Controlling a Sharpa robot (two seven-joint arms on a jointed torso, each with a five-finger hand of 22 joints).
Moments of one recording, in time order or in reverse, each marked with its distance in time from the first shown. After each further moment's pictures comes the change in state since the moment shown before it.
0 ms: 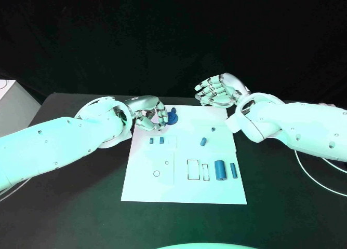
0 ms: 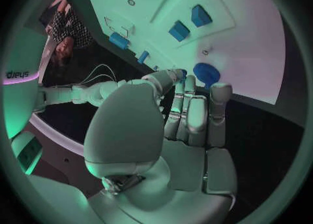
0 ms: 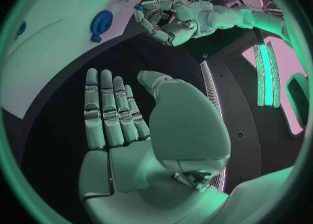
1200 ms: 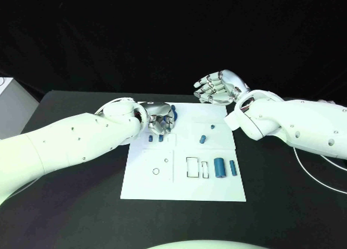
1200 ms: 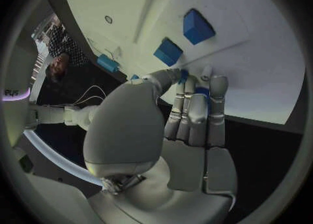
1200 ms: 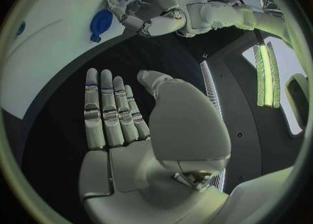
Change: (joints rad) left arm 0.005 0.165 -0.061 -0.161 -0.117 0.097 -0.042; left_hand 0.005 -0.019 -0.025 0.036 0.009 -0.039 0.004 0.036 0.005 -0.068 0.007 0.048 0.013 -0.058 0.010 -0.034 -0.056 0.016 -0.058 0.008 -0.068 -0.097; right arm 0.002 0.007 0.000 0.001 -0.002 -0.007 0.001; right_hand 0.004 -0.004 0.000 0.000 -0.004 0.000 0.000 0.000 0.000 0.000 0.000 0.000 0.005 0.000 0.000 0.004 0.006 0.000 0.000 0.000 0.000 0.008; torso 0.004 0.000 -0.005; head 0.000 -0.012
